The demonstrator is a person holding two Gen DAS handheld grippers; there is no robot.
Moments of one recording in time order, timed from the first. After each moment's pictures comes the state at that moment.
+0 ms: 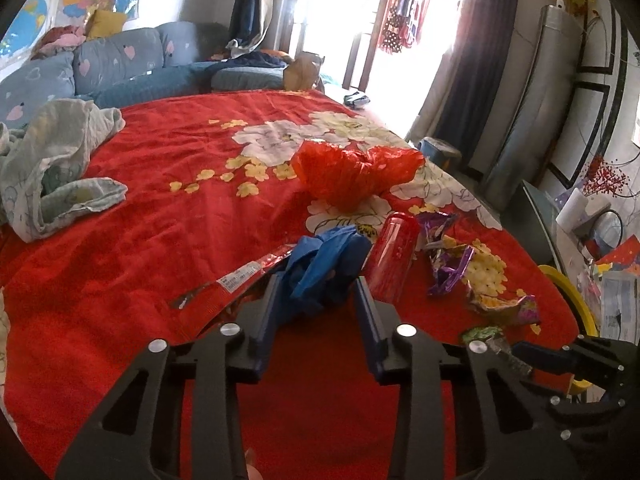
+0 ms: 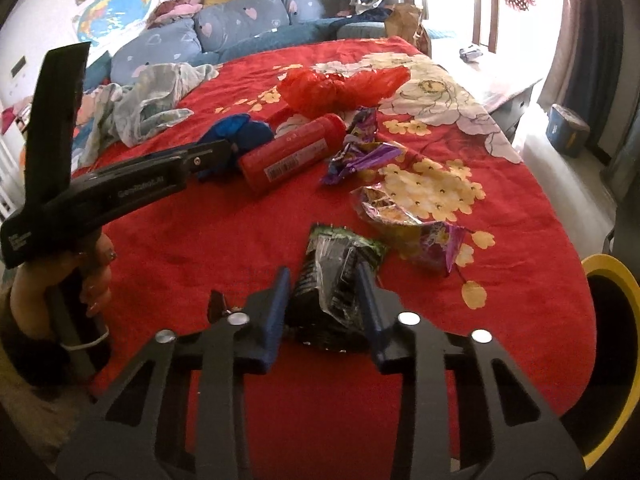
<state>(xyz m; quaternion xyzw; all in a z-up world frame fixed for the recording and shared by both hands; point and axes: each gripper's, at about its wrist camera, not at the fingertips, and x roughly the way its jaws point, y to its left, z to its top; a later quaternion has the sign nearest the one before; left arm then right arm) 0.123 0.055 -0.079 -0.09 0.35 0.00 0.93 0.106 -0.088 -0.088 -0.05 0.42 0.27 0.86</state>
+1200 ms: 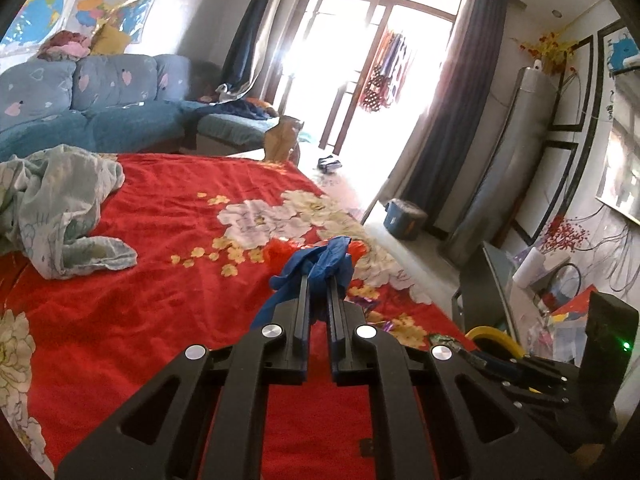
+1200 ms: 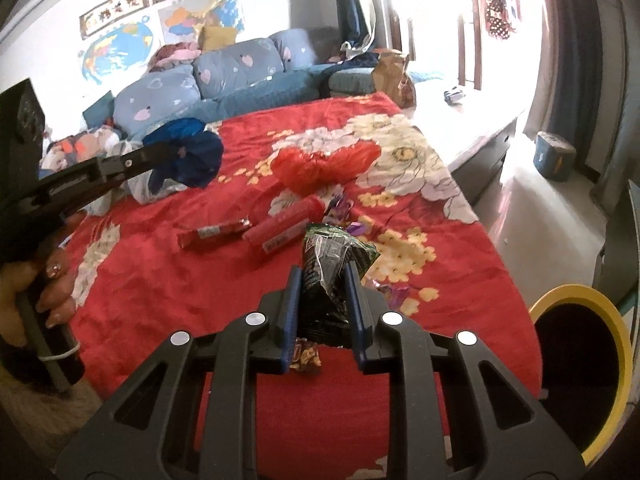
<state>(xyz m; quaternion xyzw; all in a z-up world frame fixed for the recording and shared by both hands) 0.079 0.058 0.013 -0.14 0.25 -0.04 0.96 0.101 -0.121 -0.030 -0.01 0.35 0.27 0.90</state>
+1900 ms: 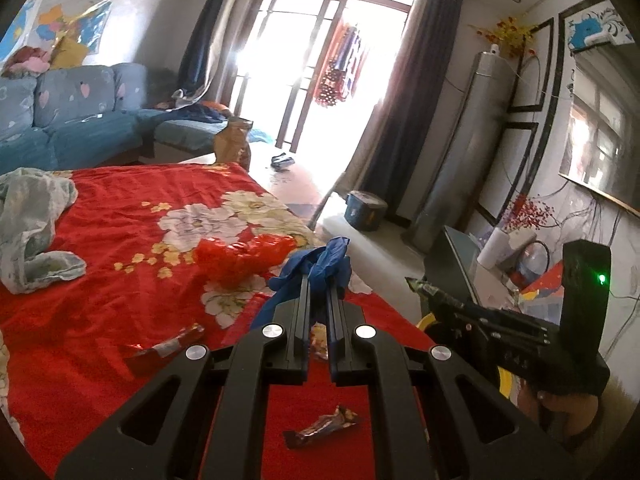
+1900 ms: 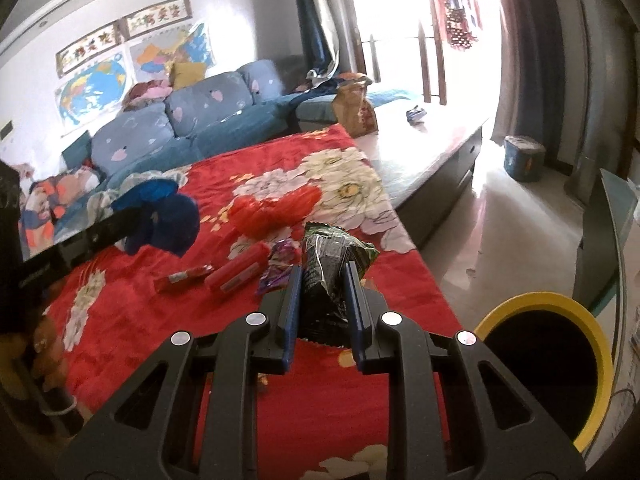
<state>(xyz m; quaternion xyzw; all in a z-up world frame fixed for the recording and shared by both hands) 0.071 0.001 0.023 -0.12 0.24 -0.11 0.96 0.113 -0.177 -0.006 0.04 0.31 0.21 0.92</state>
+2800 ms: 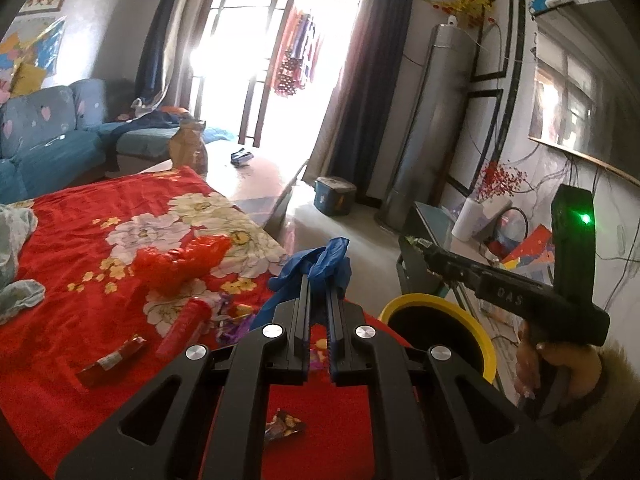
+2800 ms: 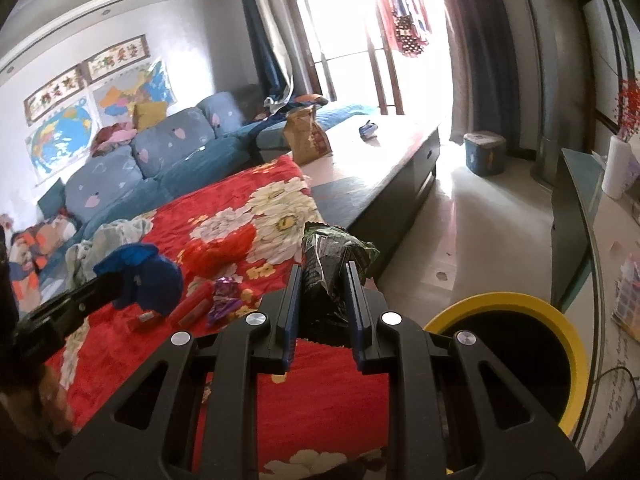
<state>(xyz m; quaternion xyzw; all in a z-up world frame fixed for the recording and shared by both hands) 0.080 -0.065 0.026 -0.06 0.25 -0.17 0.95 0.123 -0.246 0.006 0.10 0.29 0.15 0.94</state>
